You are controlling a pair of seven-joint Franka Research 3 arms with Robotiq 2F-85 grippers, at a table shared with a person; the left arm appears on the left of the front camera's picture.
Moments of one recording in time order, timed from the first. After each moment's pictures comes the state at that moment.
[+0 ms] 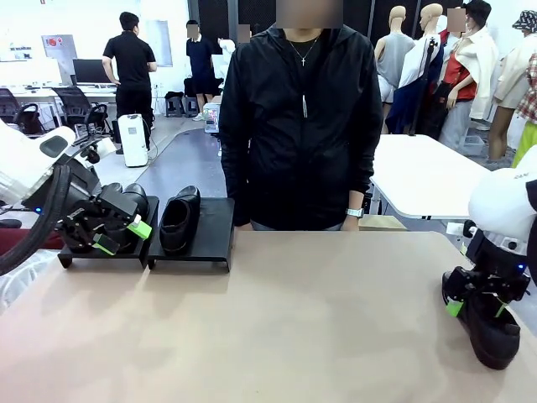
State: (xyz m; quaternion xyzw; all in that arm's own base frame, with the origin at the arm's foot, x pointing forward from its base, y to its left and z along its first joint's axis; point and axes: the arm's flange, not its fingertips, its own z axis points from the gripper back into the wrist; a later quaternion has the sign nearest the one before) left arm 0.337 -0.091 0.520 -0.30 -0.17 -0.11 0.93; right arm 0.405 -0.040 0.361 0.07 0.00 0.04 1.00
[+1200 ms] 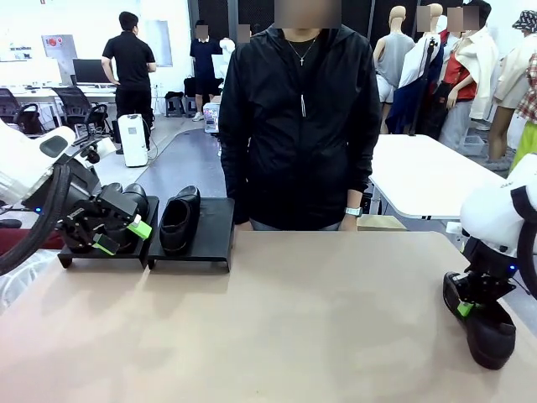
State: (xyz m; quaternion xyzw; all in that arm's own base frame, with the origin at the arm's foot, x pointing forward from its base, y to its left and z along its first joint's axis) left arm 0.336 -0.091 0.520 -0.30 -0.17 -0.11 0.93; right arm 0.427 -0.049 0.348 0.05 -0.03 0.01 1.00
